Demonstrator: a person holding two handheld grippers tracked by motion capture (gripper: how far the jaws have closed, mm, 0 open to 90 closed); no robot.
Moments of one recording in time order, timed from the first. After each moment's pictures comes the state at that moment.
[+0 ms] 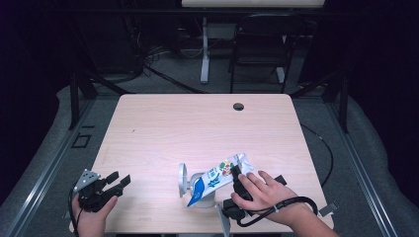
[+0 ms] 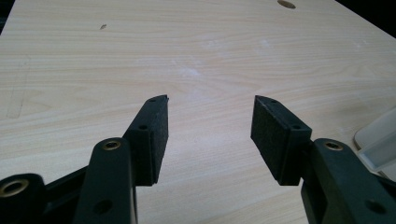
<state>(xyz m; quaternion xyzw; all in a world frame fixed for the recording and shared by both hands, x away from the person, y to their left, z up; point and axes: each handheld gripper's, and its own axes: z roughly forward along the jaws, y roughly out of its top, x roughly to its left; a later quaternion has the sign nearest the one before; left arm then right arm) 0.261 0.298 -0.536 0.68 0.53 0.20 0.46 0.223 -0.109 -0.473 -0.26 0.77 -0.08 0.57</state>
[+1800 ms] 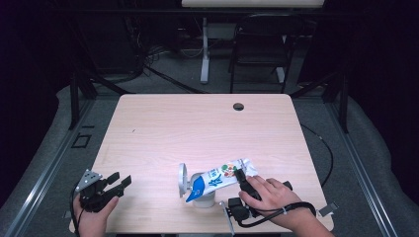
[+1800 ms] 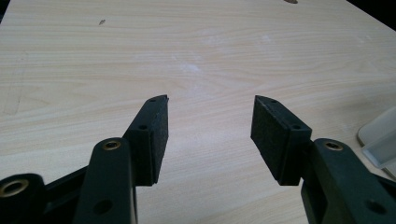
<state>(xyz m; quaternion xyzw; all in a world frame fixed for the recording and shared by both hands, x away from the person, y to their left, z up) 0.261 0.297 -0.539 0.69 0.53 0.20 0.45 0.221 -0.122 -0.477 -0.17 0.81 0.00 0.56</state>
